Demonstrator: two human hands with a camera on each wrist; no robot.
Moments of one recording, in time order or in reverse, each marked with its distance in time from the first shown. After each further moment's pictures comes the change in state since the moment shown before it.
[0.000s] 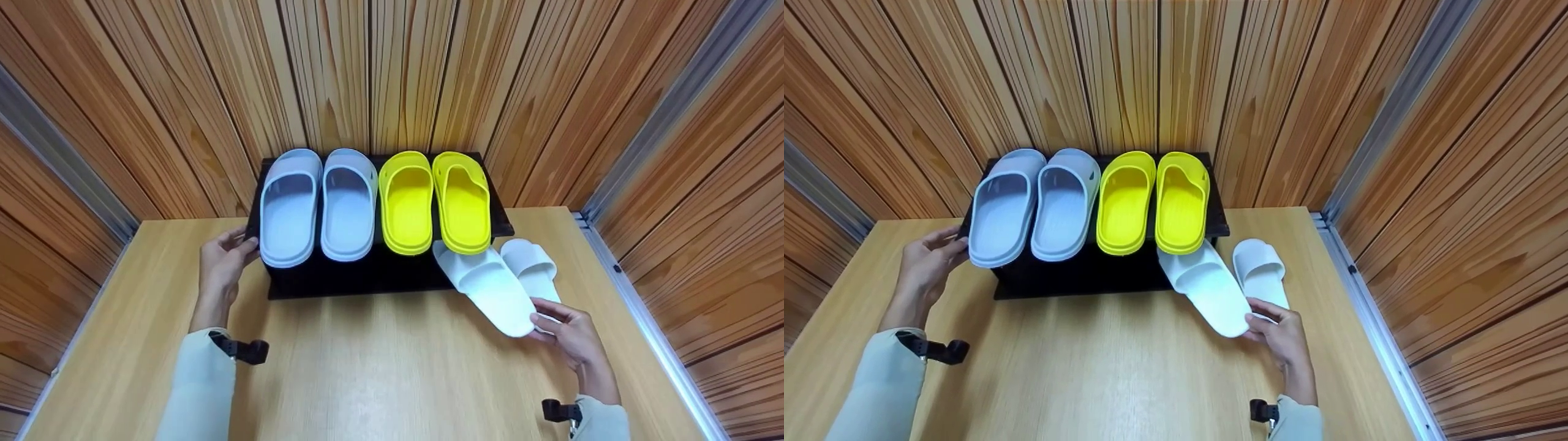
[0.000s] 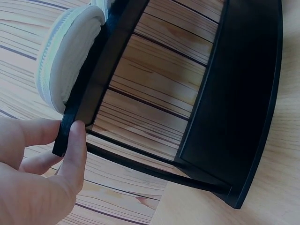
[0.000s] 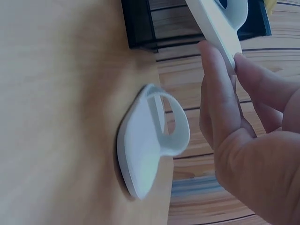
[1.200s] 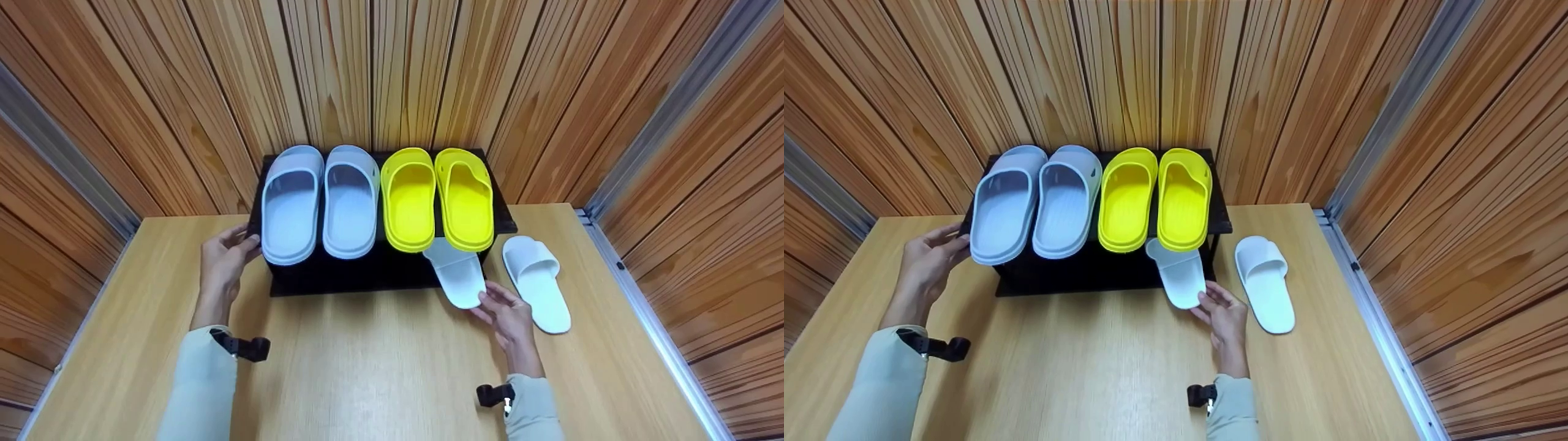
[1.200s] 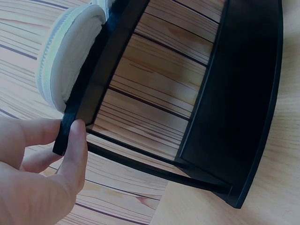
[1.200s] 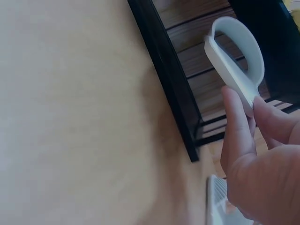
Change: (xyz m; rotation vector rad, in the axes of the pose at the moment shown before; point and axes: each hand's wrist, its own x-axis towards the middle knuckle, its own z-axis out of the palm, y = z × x) left_hand -0.001 0.000 0.000 0.018 0.007 0.001; right_hand 0.038 0.033 0.099 0.342 0.185 0.031
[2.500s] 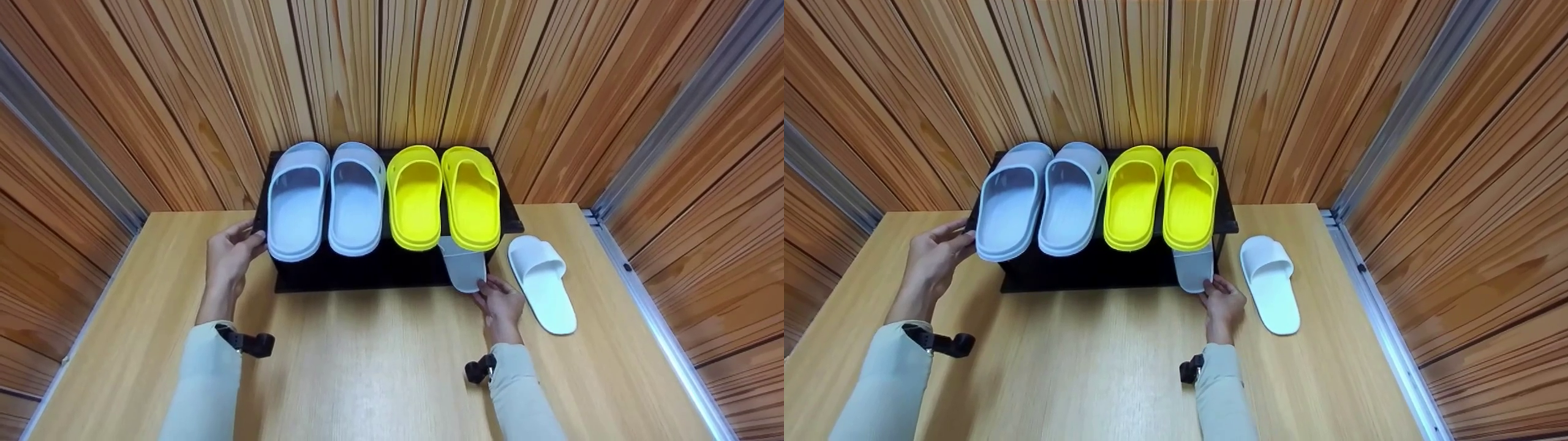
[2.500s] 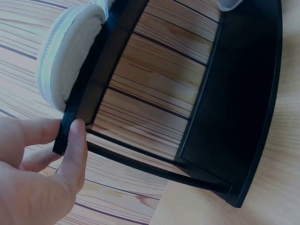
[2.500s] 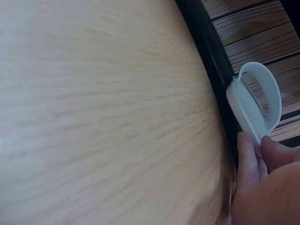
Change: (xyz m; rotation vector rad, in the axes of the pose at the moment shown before) left_hand 0.001 0.001 -0.001 -0.003 -0.014 -0.007; right_hand 0.041 0.021 0.025 -0.015 0.239 0.002
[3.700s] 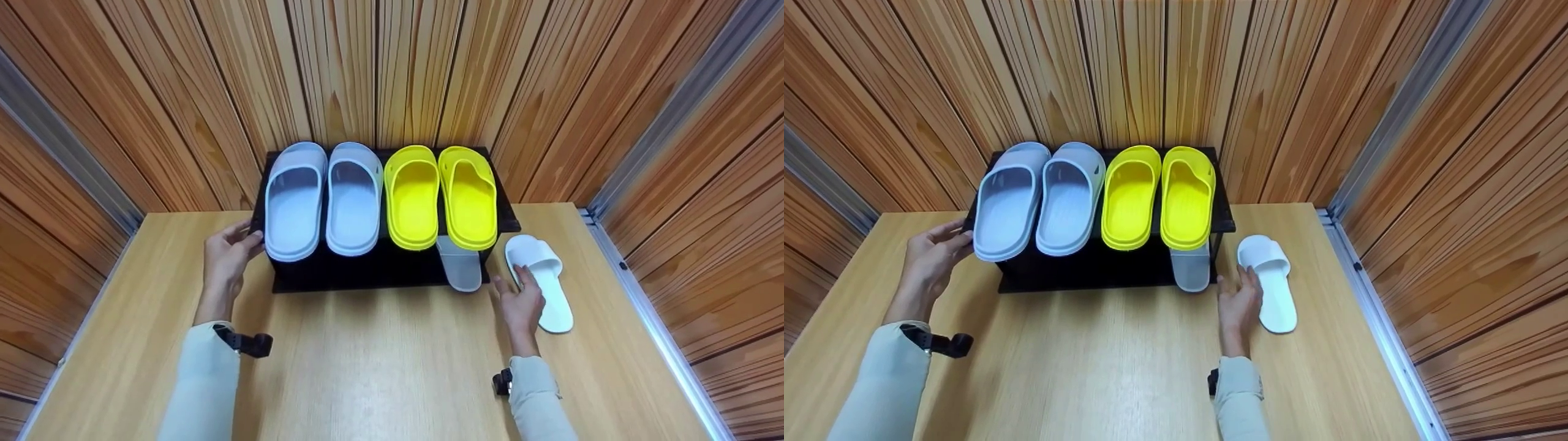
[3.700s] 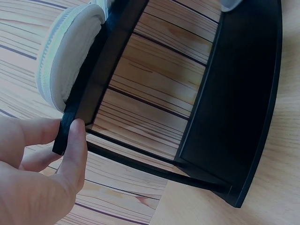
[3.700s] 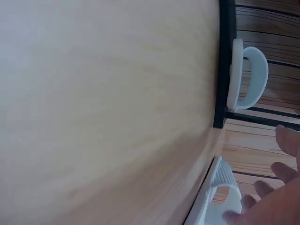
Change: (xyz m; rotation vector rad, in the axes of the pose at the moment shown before) left_hand -0.001 0.002 -0.001 0.024 0.010 -0.044; right_hand -0.004 -0.026 -0.036 -0.754 0.028 -0.524
